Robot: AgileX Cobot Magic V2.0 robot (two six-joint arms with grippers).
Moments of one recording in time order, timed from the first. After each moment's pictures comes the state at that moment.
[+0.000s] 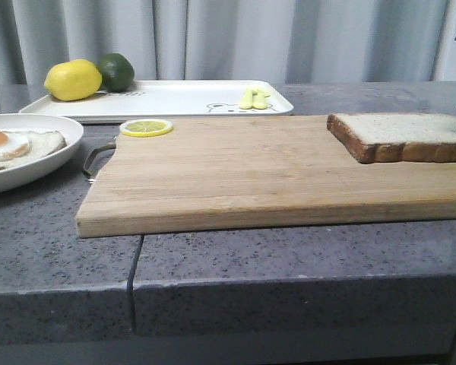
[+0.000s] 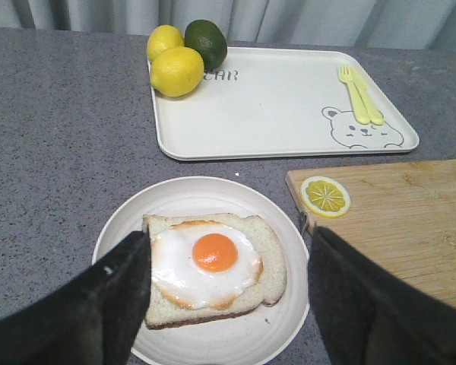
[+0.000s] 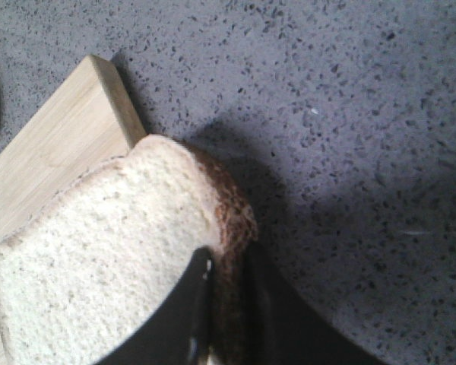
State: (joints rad) left arm 0.04 0.63 -0.91 -0.32 0.81 0.12; right arm -0.06 1.40 -0.79 0.75 0.39 -0.04
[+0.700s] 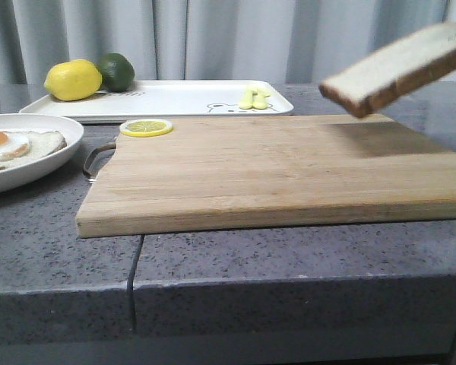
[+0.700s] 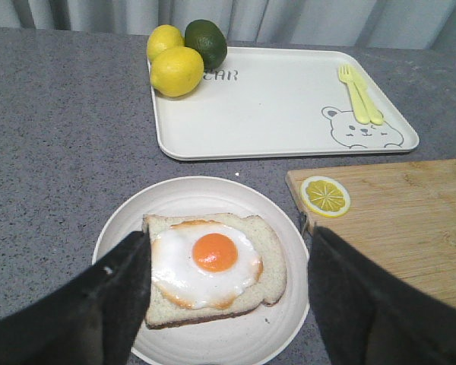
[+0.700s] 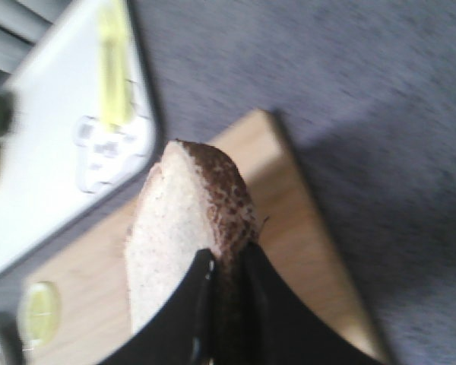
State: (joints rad) left arm 0.04 0.63 -0.91 -0.32 0.81 0.12; right arm -0.06 1.26 -0.95 0.77 0.54 -0.04
